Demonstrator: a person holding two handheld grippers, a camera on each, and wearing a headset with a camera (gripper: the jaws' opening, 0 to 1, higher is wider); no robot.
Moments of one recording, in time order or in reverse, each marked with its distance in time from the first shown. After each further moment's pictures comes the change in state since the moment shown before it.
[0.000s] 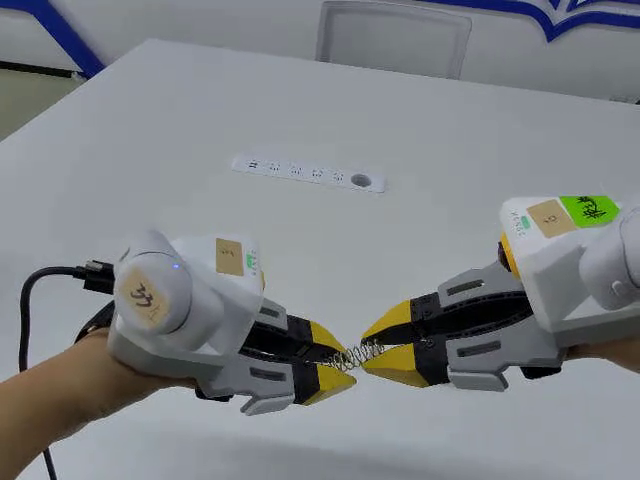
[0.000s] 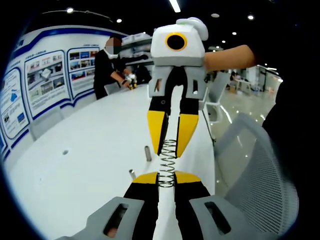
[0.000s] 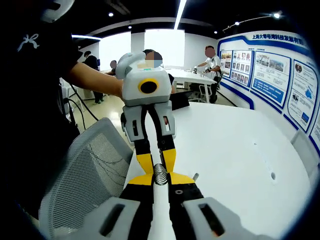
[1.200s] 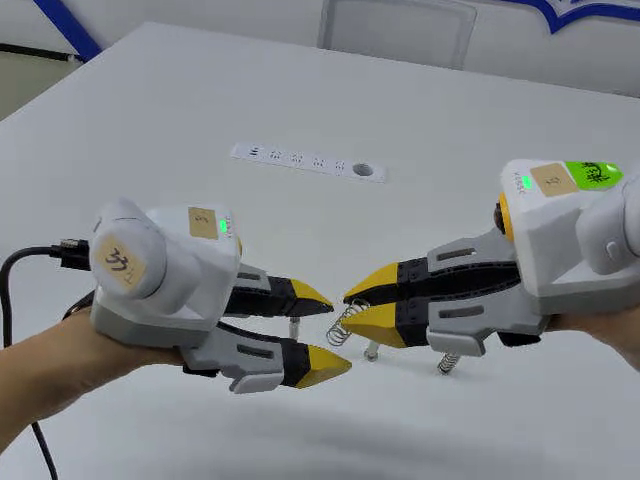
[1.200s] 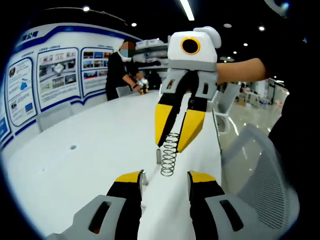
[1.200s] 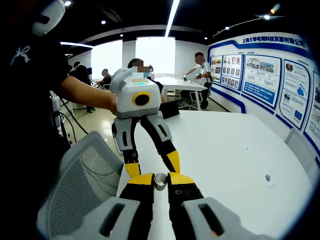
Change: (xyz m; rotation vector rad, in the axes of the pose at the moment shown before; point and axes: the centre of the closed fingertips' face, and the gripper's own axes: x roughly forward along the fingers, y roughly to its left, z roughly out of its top) left arm -0.015 0.025 0.000 -0.076 -0.075 0.076; right arm 0.001 -0.025 0.019 0.038 -0.058 -0.093
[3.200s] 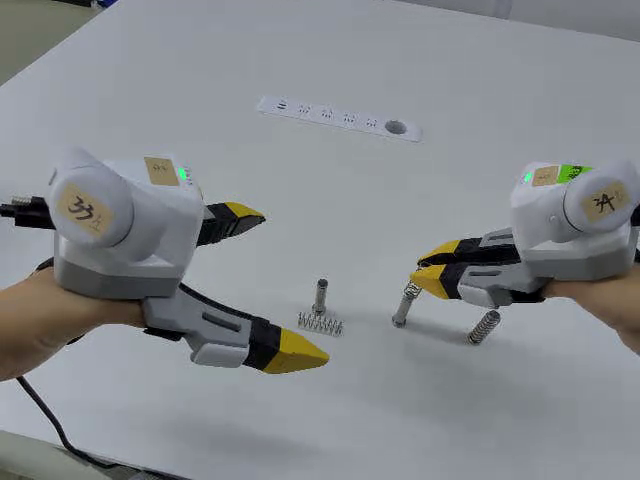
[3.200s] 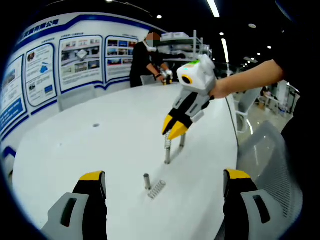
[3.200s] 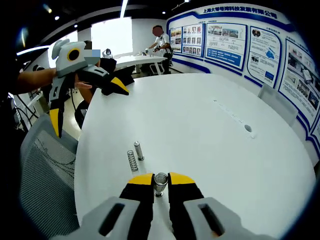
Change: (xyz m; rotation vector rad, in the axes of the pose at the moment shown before) left arm -0.032 0.037 -0.035 -0.113 0.067 0.164; right arm 0.014 -0.085 -0.111 0.213 0.216 -0.251
